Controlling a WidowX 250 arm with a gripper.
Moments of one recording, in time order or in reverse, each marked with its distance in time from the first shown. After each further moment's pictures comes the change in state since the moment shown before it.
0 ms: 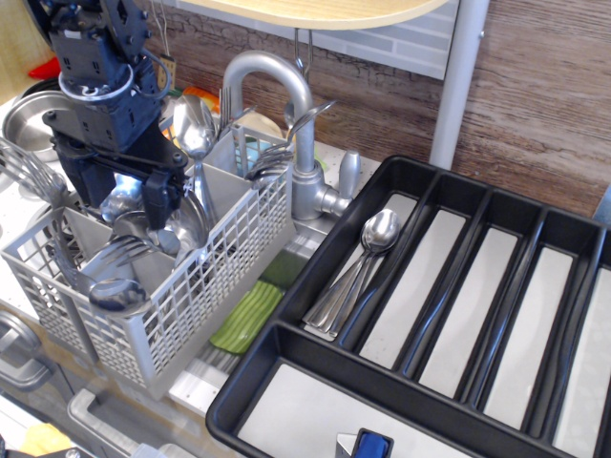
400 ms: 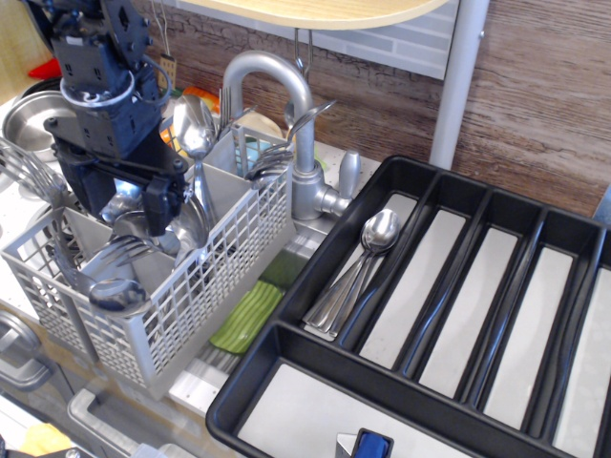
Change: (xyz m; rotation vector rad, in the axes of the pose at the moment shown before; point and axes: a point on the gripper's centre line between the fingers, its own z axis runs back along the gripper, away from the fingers) arm -0.003 0.000 -0.009 0.001 0.037 -0.028
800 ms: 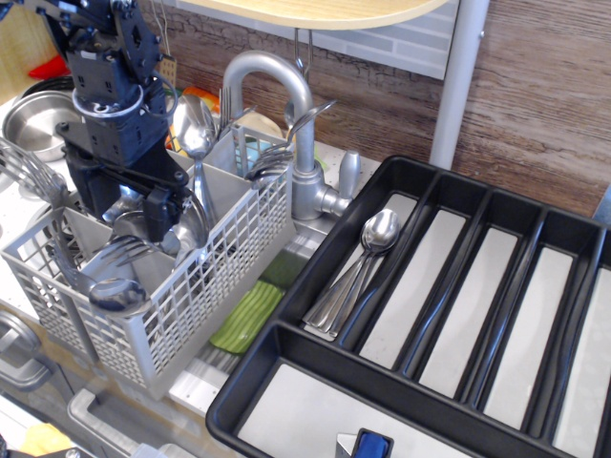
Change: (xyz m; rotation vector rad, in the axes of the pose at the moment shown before) arm 0.008 0.003 -0.009 0.026 -0.008 -0.060
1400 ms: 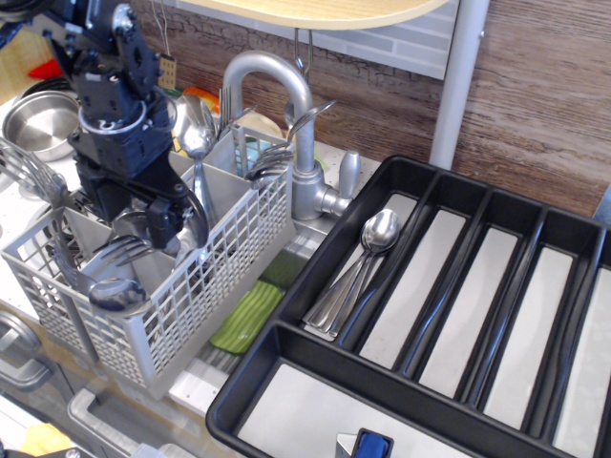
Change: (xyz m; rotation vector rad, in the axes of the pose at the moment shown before) arm 0.006 0.007 -0.022 -0.031 -0.036 -0.044
